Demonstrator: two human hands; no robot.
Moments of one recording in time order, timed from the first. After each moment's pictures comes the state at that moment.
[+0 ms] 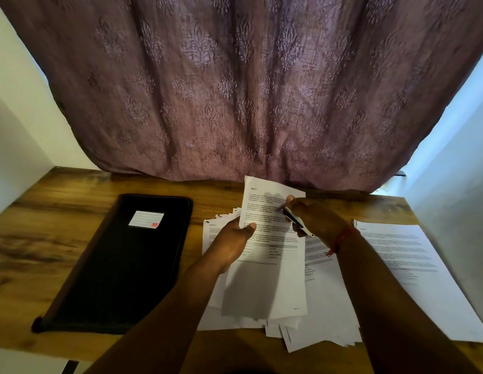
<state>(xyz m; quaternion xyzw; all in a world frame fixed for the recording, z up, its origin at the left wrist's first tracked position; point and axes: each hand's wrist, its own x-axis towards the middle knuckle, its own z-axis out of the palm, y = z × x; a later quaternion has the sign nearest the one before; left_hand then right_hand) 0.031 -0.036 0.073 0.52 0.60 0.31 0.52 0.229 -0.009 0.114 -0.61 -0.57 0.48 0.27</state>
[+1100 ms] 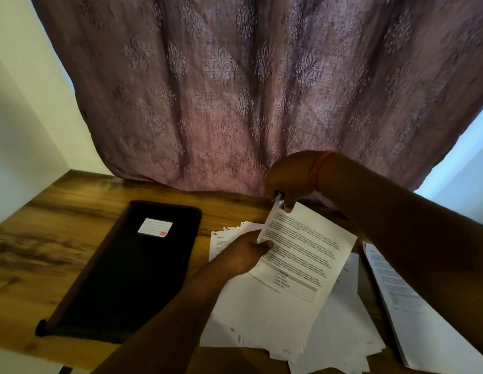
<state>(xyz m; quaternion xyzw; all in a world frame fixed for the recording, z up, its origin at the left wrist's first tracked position) 0.024 -0.028 0.086 0.62 0.53 0.24 0.53 0.151 0.071 0.240 -0.31 -0.90 -0.04 -0.31</state>
